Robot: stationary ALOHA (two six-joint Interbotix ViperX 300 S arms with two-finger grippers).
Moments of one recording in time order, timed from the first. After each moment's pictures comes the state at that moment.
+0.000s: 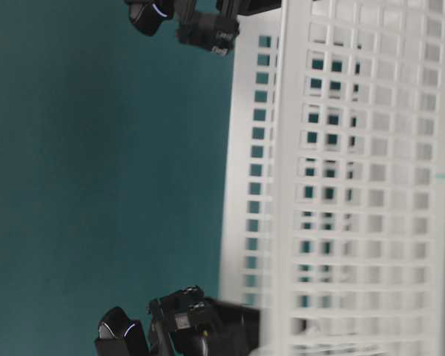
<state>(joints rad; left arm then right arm) 0.14 -0.12 0.67 0.04 0.65 -1.30 -0.10 -0.10 0.71 0.15 0.75 1.32</state>
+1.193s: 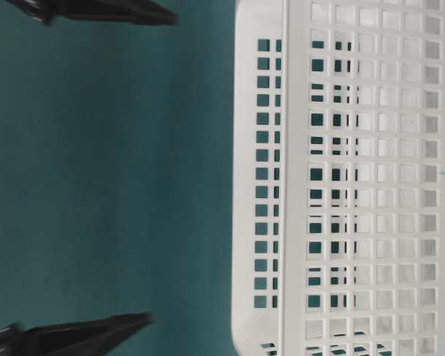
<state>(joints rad) 0.14 -0.45 0.66 0.04 0.64 -1.27 -0.16 -0.44 0.69 0.09 0.74 1.28</state>
